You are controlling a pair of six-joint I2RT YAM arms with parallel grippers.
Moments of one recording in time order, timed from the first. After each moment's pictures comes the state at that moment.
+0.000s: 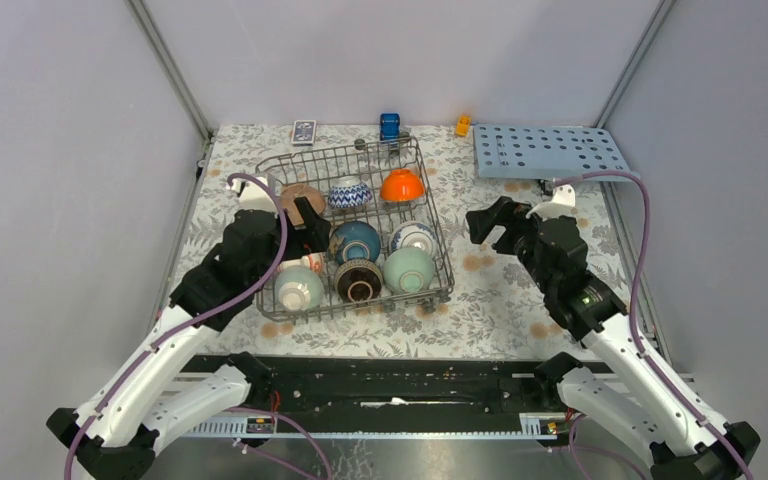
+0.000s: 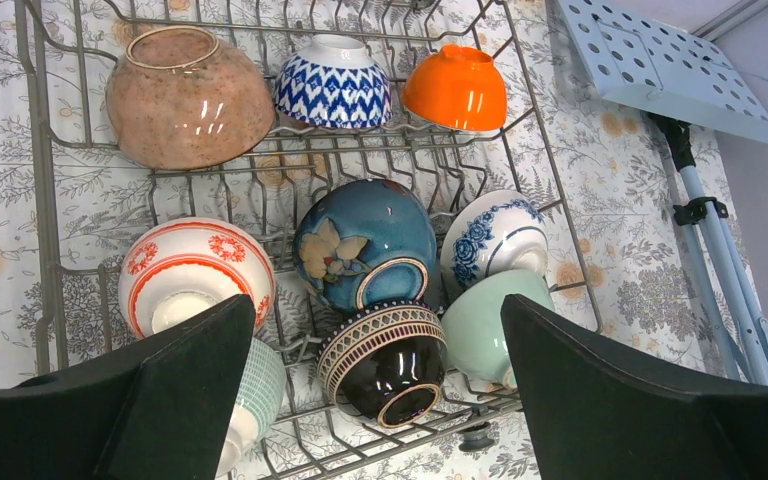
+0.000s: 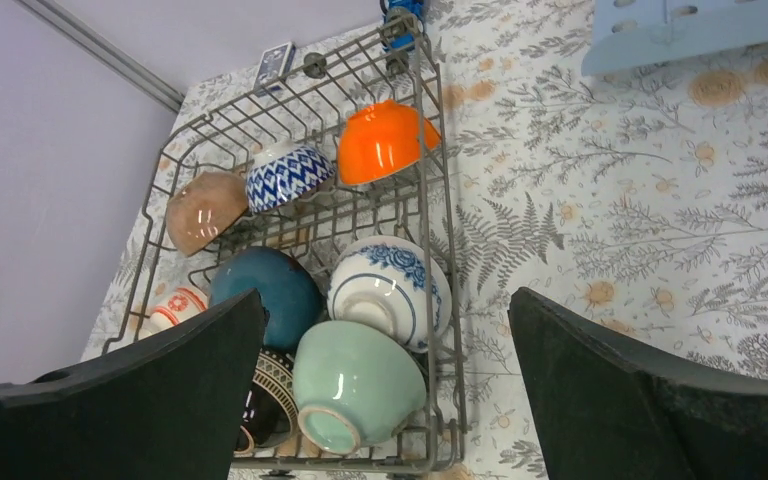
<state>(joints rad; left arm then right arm) -0.62 0.81 0.97 -0.58 -0.34 -0.58 0.52 0.76 0.74 -0.22 0.22 0.56</state>
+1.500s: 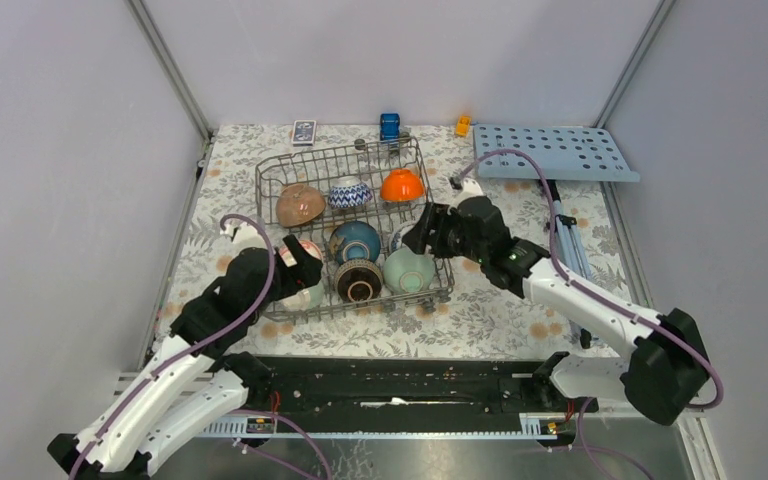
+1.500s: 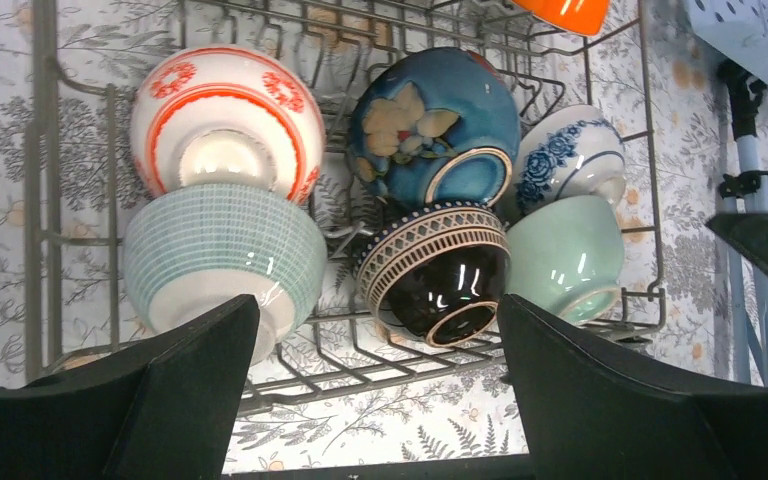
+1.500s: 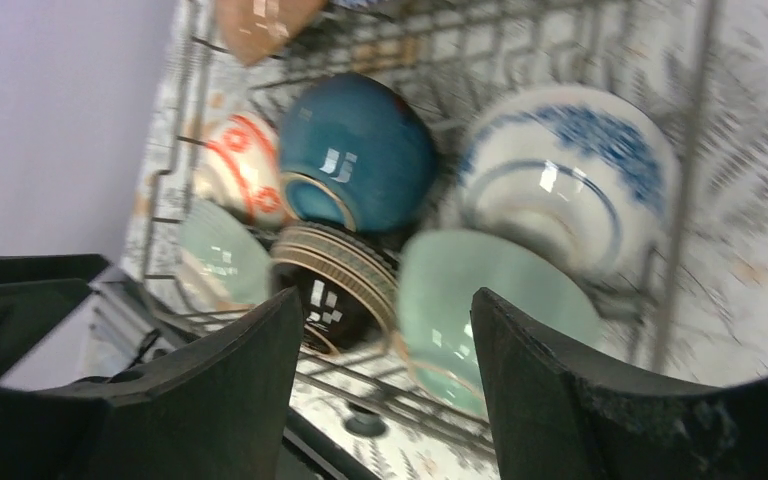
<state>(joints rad) -0.62 0.61 0.72 -0.67 -0.33 -0.79 0.70 1.26 0.89 -0.09 -0.06 0.69</state>
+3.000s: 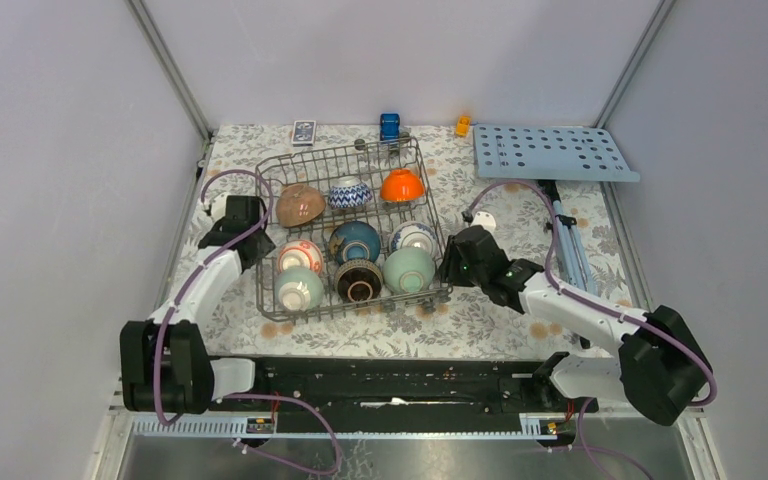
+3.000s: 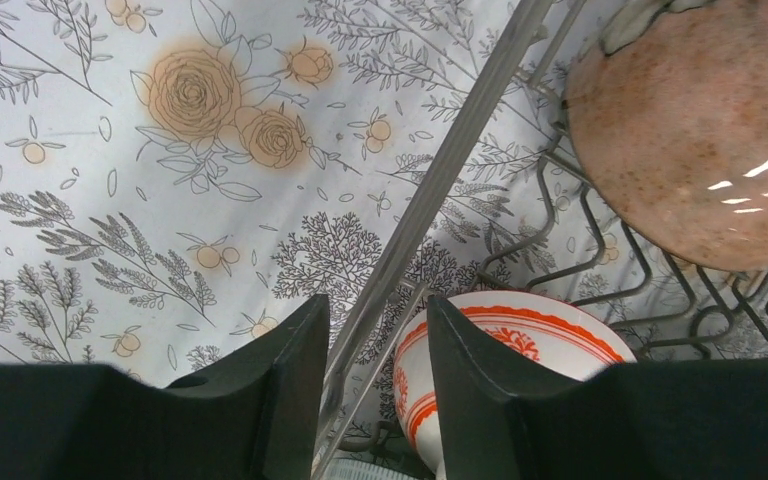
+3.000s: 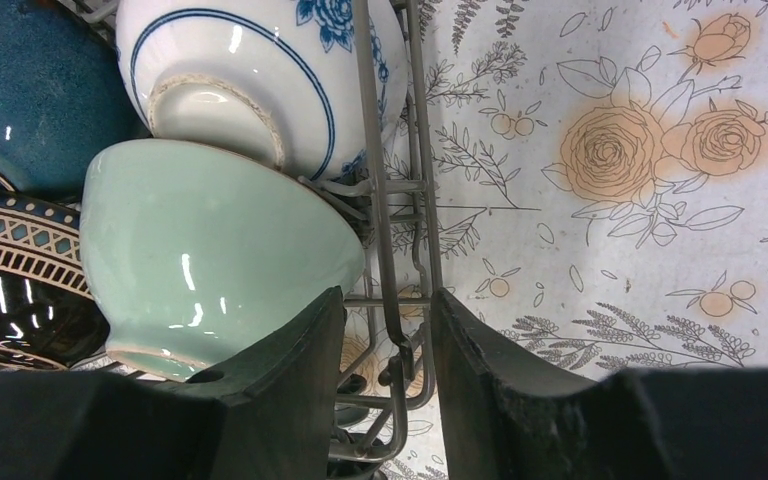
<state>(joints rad) -0.04 1.23 0.80 -0.50 -0.32 -0.66 0.70 1.24 0.67 -0.22 0.20 0.68</state>
